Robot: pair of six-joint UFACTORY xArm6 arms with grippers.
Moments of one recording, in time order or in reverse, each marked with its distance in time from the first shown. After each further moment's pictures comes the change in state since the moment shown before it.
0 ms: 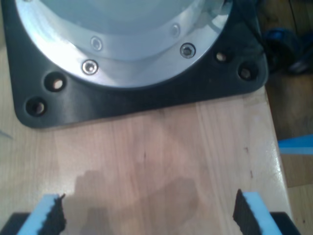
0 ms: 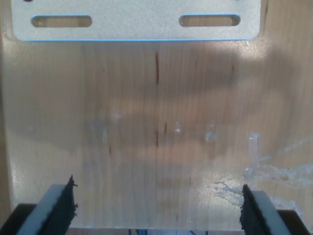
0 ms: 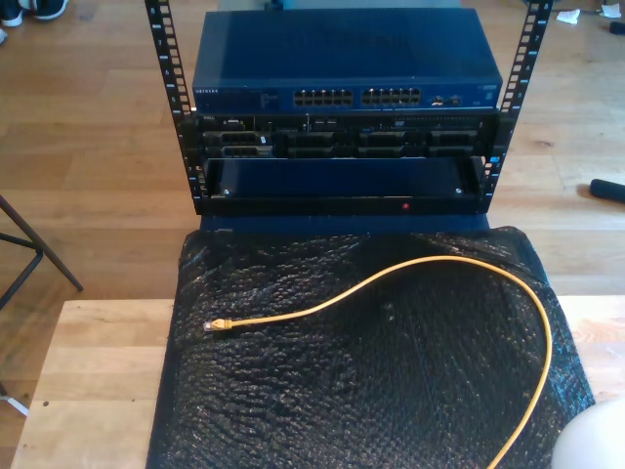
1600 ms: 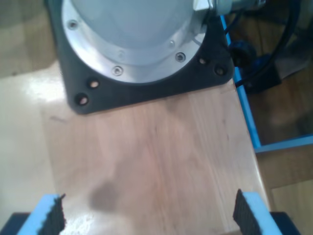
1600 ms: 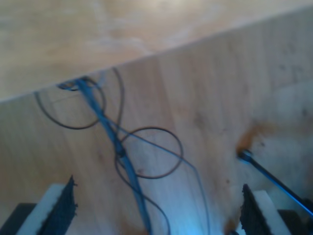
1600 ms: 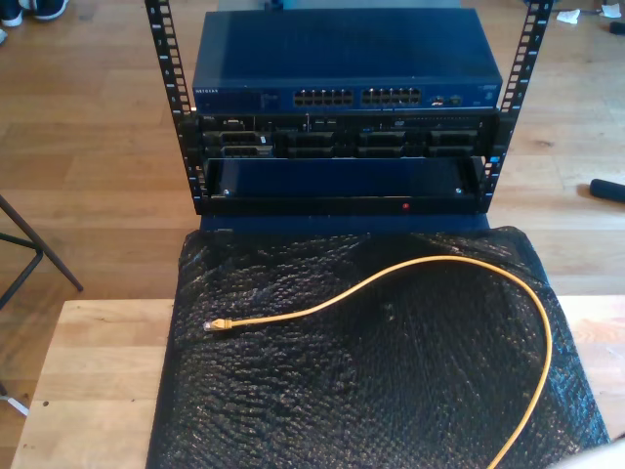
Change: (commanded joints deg) left arm -10.1 -0.4 -17.3 -0.6 22.5 -8.5; right arm 12.6 -0.6 -25.2 11.2 15.1 27.8
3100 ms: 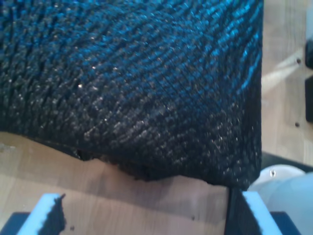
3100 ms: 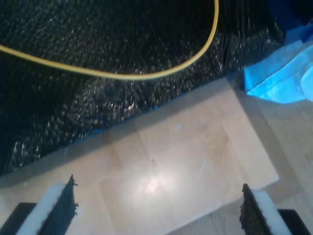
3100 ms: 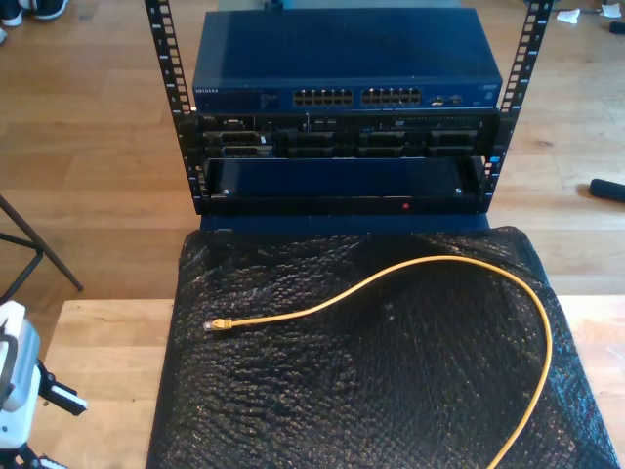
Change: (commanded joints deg) left arm -32.5 -0.2 -8.7 -27.8 9.5 -55.4; right arm 24.1 25.7 -35.1 25.9 27.0 27.5
